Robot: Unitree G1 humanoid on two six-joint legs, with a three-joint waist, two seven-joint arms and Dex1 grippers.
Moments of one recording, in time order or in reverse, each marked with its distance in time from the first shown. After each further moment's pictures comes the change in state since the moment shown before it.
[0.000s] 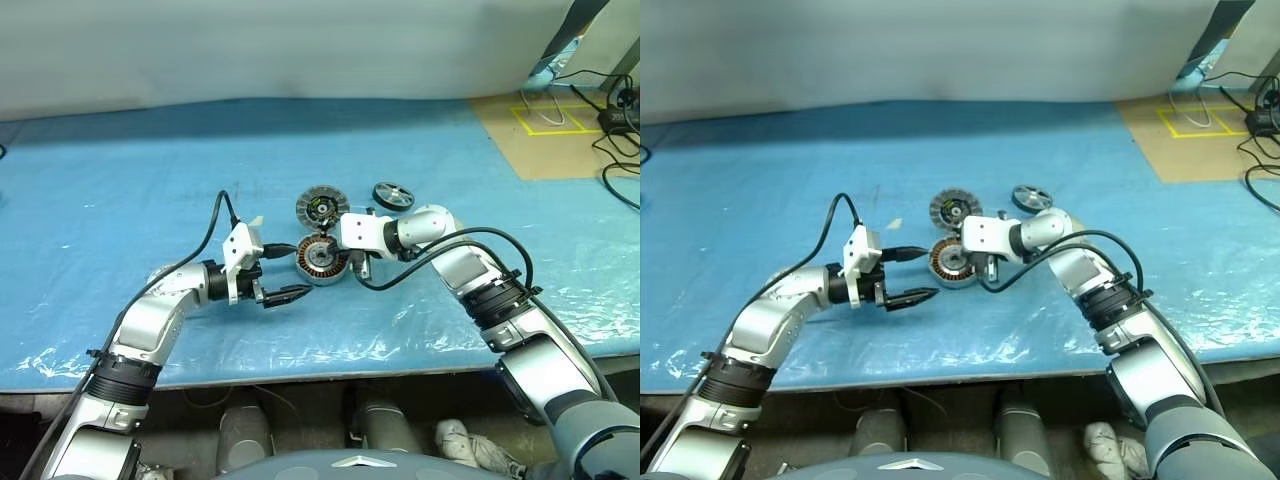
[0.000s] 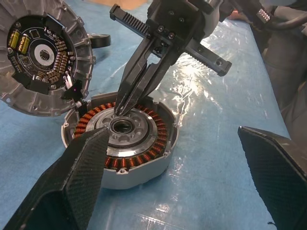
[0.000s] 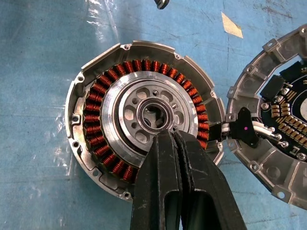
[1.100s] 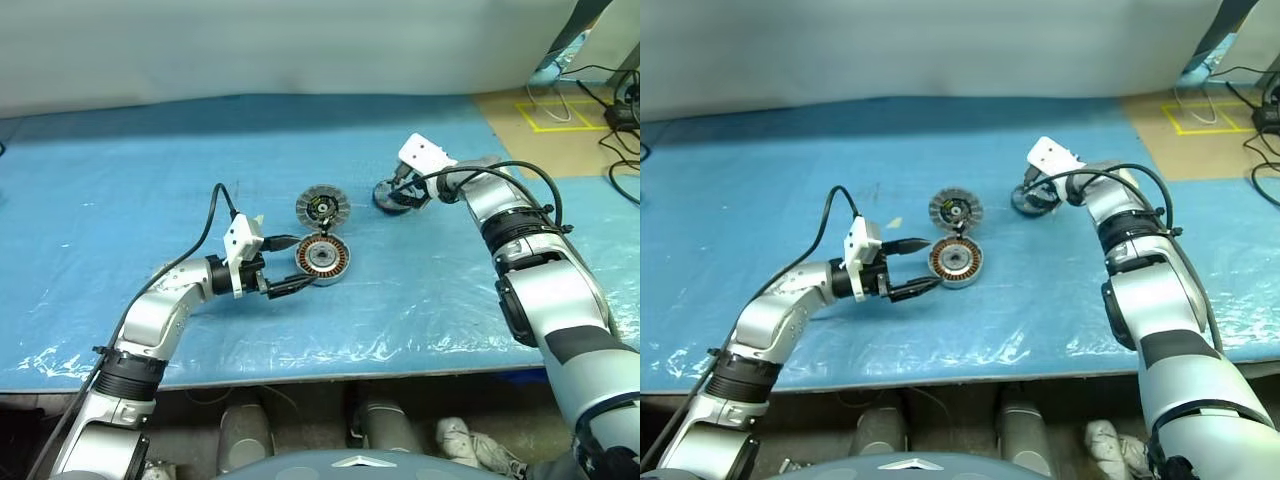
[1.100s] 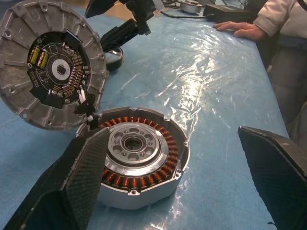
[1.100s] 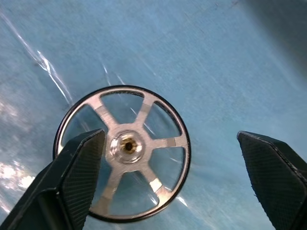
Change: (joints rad) left arm -0.020 -0.034 0.021 -0.003 -0.033 0.028 0.035; right arm -0.450 -0.009 -0.175 0.841 -0.032 0.053 -0.364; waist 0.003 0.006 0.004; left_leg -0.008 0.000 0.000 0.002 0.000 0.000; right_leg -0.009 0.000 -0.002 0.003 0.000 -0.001
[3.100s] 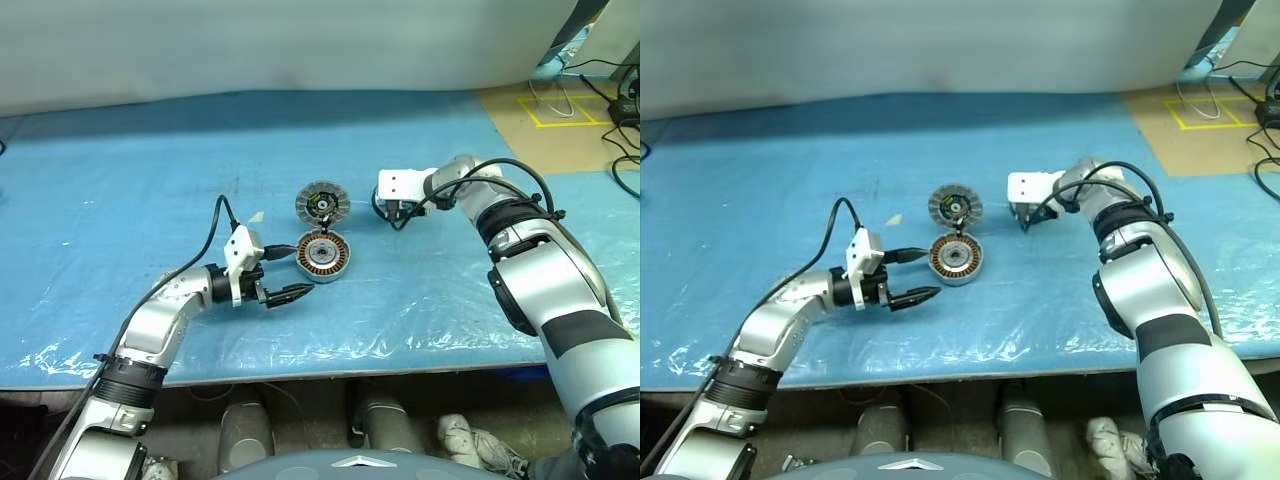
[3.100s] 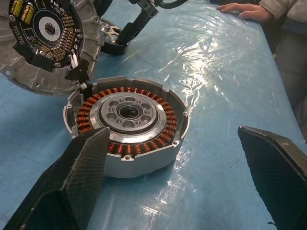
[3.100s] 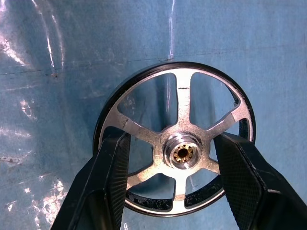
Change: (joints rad) left arm 0.033 -0.004 -0.023 0.050 0.043 -0.068 -0.007; right arm -0.084 0.010 0.214 0.202 -0.295 -0.386 0.129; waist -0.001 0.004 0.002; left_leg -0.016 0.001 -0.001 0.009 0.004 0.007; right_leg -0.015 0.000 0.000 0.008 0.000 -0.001
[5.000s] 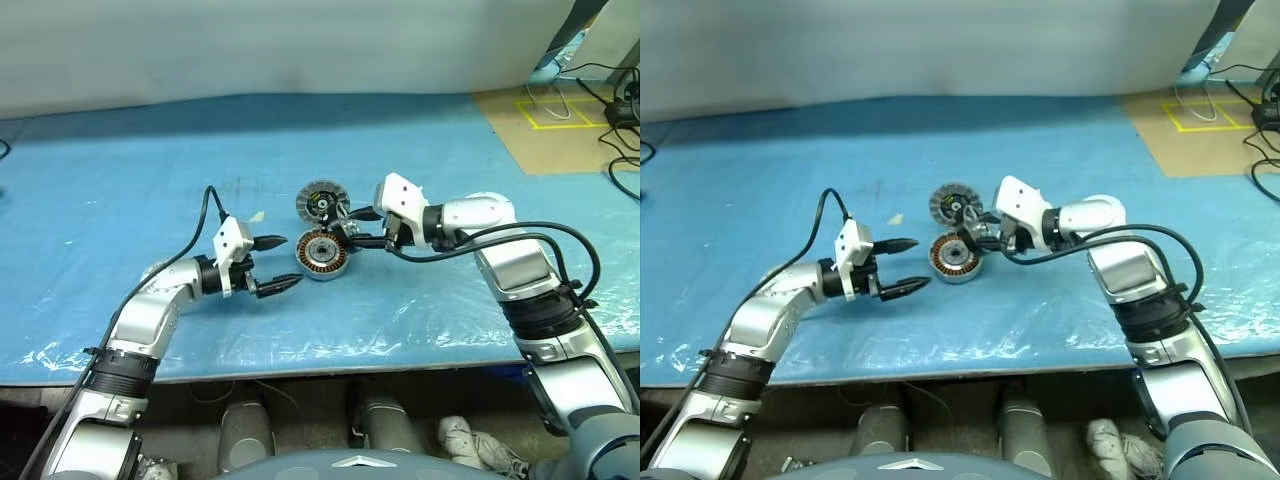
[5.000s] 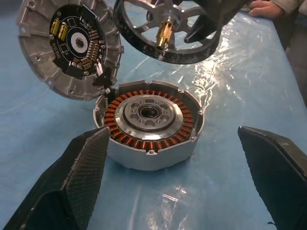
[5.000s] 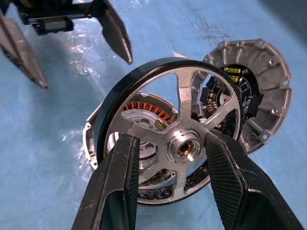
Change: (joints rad) left arm -0.016 0.032 0.039 0.045 0.008 -0.052 -0.017; right arm 0.584 -0.090 -0.221 -1.331 0.599 0.700 0.225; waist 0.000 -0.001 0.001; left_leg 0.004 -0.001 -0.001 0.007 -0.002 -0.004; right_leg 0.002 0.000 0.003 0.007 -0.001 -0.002
